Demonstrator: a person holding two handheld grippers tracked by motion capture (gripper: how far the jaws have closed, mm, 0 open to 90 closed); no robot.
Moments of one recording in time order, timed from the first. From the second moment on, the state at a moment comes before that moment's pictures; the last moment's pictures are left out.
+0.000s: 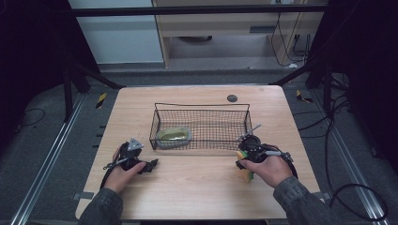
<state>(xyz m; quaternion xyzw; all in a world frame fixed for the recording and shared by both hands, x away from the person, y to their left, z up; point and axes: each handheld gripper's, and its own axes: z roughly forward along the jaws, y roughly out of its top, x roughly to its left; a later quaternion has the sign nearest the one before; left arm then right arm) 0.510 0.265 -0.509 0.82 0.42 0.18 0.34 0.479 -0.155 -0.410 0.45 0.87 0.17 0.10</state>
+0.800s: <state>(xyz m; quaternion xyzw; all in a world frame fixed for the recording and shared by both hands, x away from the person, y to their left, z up) 0.511 0.266 -0.509 0.82 0.41 0.18 0.34 0.474 -0.204 -0.379 0.47 0.85 0.21 0.11</state>
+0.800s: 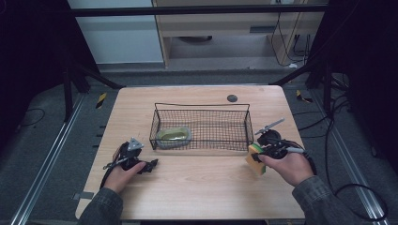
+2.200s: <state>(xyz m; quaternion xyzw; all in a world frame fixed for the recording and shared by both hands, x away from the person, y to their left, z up) 0.511 0.266 -0.509 0.82 0.41 0.18 0.34 0.557 -0.209 -0.276 0.41 0.83 0.27 0.27</state>
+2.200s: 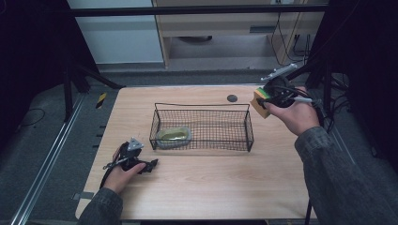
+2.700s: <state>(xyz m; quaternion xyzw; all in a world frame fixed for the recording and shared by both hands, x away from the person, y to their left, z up) 0.511 0.266 -0.509 0.82 0.41 0.18 0.34 0.564 -0.181 -0.282 0.39 0.84 0.28 0.26</state>
